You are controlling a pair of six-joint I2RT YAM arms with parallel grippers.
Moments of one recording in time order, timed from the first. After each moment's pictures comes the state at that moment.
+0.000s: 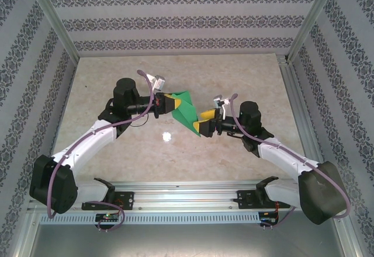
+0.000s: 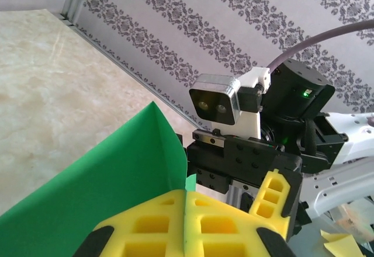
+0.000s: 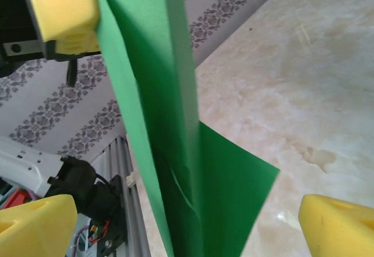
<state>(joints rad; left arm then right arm) -0.44 1.28 0.91 0.15 0.89 -0.42 0.43 1.17 0.52 0.45 -0.87 0.45</state>
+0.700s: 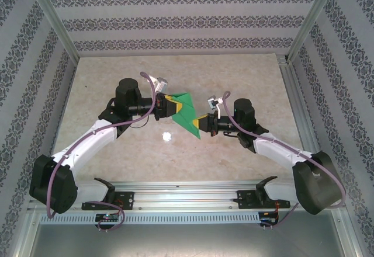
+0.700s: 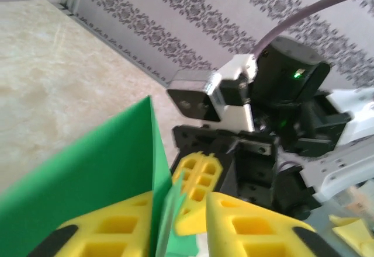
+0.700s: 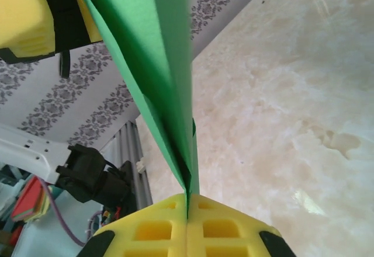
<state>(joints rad) -0.45 1.28 0.93 0.05 0.86 -0.33 0.45 1.25 0.57 0.36 -0.88 0.42</state>
